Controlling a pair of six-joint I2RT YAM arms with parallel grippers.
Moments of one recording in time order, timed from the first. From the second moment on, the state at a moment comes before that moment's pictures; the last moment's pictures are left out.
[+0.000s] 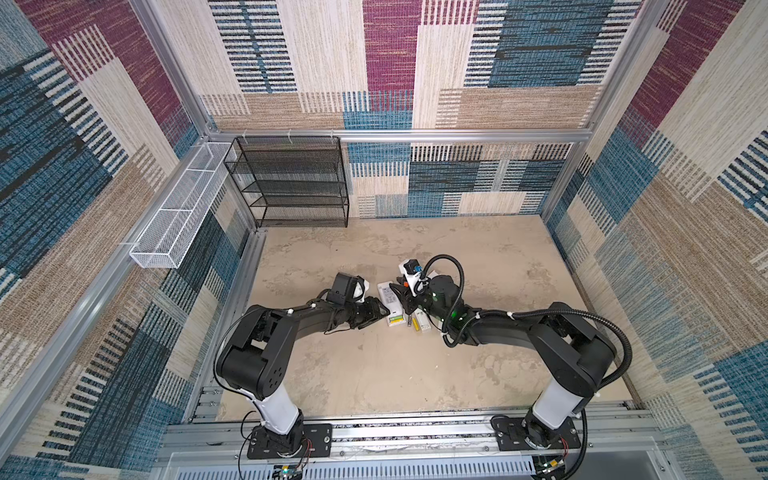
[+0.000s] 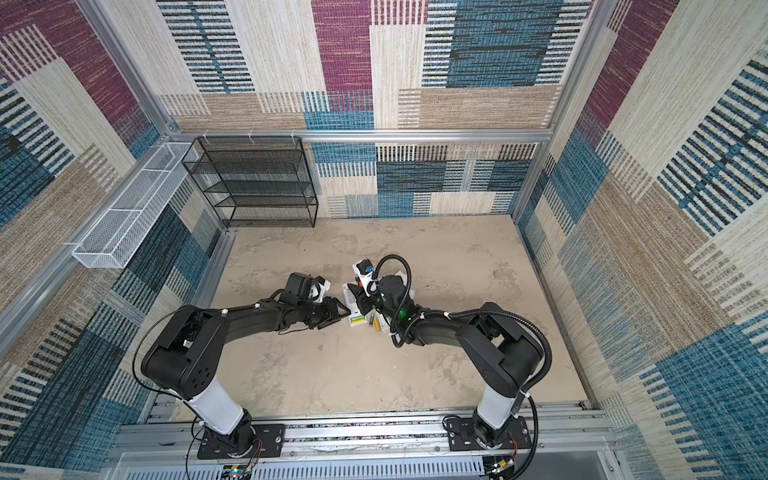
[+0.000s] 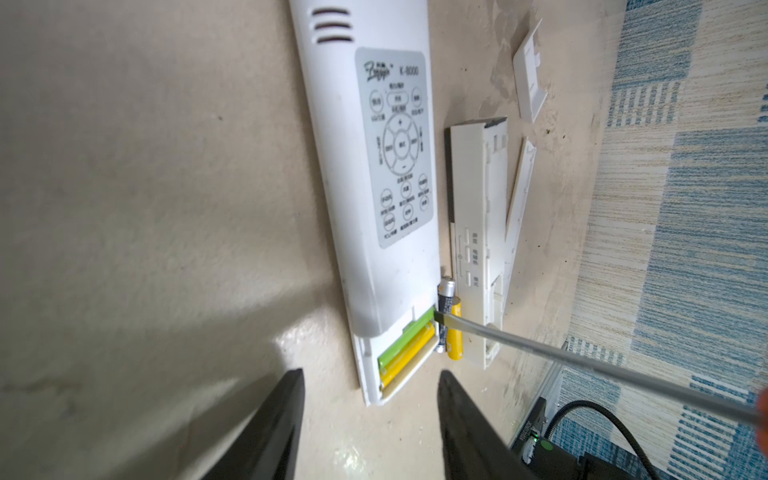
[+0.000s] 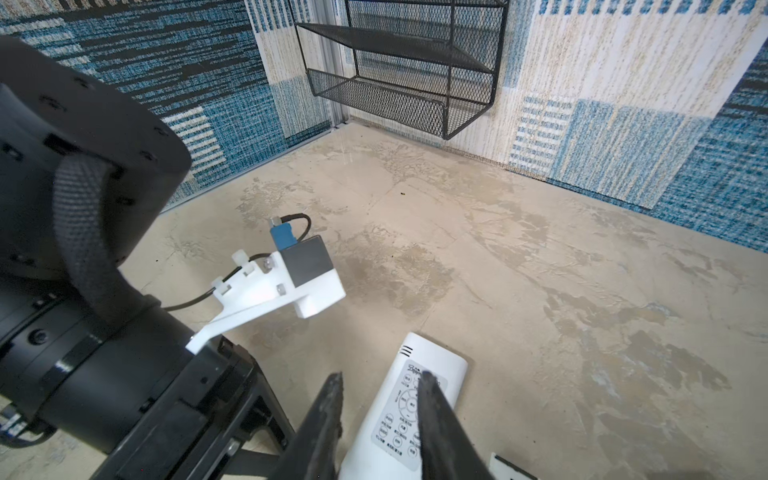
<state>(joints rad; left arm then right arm) -0.40 1.70 0.80 -0.01 0.53 -0.70 0.74 1.71 0.81 0.66 -0.07 0.06</state>
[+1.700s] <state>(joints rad) -0.41 1.75 0.73 0.17 0.61 -0.86 0.75 1.75 0.67 0.95 -0.14 -0.04</state>
